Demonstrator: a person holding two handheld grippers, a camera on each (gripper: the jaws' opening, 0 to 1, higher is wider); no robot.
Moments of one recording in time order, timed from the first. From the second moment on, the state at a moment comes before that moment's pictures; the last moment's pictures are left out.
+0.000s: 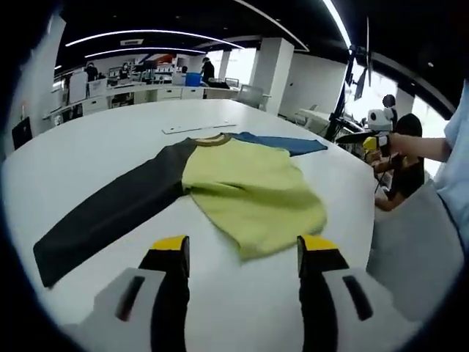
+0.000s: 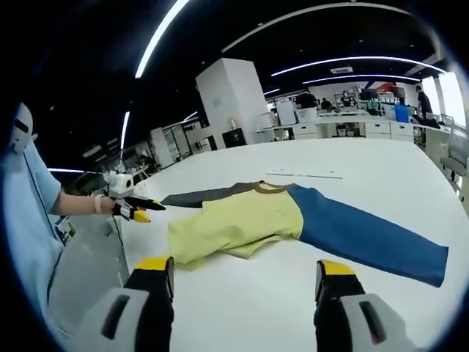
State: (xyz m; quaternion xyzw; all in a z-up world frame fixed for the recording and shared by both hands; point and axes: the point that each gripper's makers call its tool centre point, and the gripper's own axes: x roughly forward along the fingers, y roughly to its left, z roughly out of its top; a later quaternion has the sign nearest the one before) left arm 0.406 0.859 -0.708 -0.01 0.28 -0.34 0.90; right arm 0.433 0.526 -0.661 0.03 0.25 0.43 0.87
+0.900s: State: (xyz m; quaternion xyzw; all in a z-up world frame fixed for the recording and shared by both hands) left arm 0.405 0.839 -0.747 0.09 0.32 -0.36 0.87; right arm 0.424 0.512 -0.669 0.05 0.26 0.41 0.87
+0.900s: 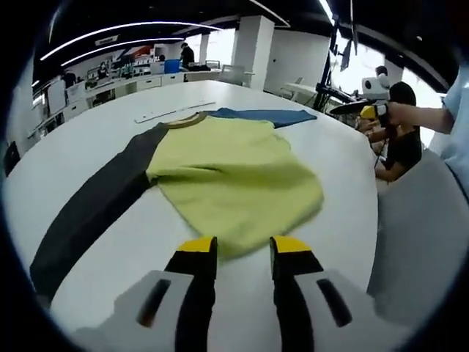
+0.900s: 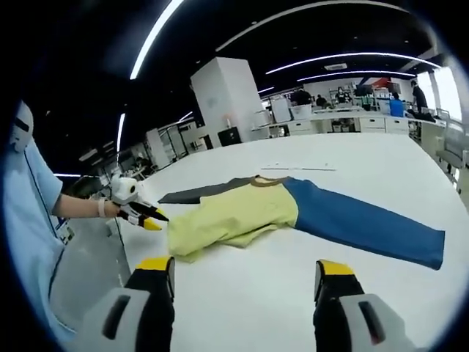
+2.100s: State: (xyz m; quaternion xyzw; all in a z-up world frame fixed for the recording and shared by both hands) left arm 0.451 0.797 -0.688 0.16 0.26 -0.39 0.87; right arm 0.422 0.520 -0.676 0.07 0.27 0.41 0.87
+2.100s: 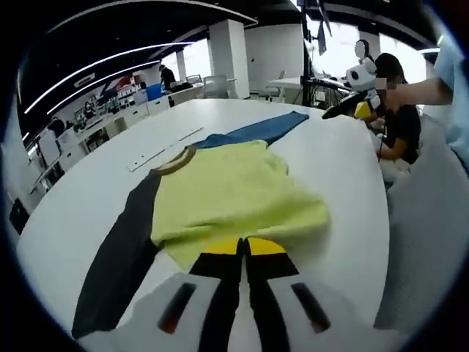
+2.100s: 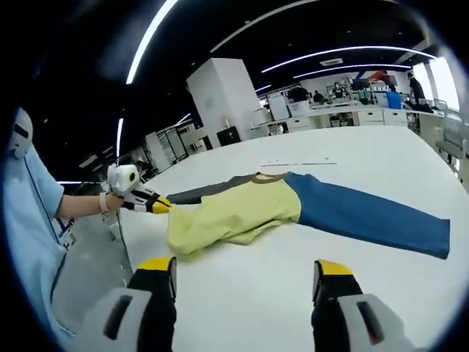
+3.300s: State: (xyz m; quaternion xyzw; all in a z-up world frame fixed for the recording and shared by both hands) left arm 0.559 0.728 -0.749 0.17 0.35 -0.45 0.80; right arm 0.423 0.510 -0.705 0.10 0.30 0.38 0.87
